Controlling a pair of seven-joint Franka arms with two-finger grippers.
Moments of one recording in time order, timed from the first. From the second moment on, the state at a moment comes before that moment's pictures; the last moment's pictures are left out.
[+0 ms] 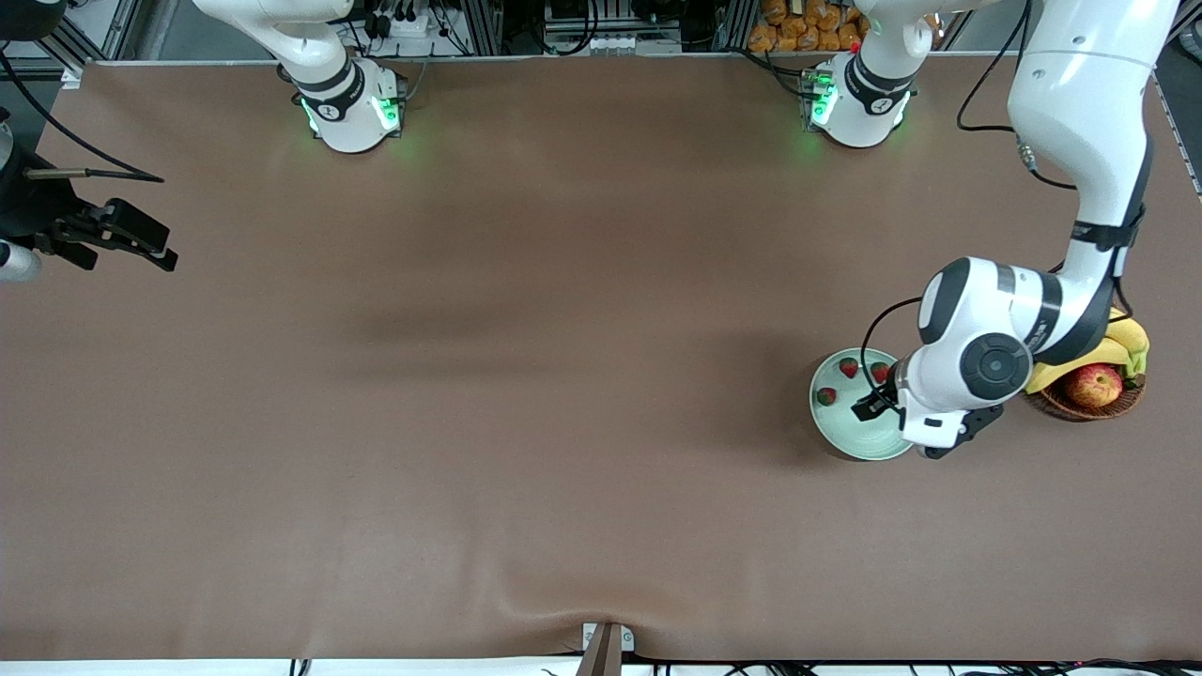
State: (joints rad) left arm 0.10 0.53 -0.30 -1.71 0.24 2.01 -0.90; right arm -0.02 -0.01 0.03 -1.58 0.04 1.60 0.06
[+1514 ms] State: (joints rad) left arm 0.14 0.11 -0.27 -1.43 0.07 1.49 -0.17; right arm -0.01 -0.01 0.03 -1.58 0.04 1.60 0.06
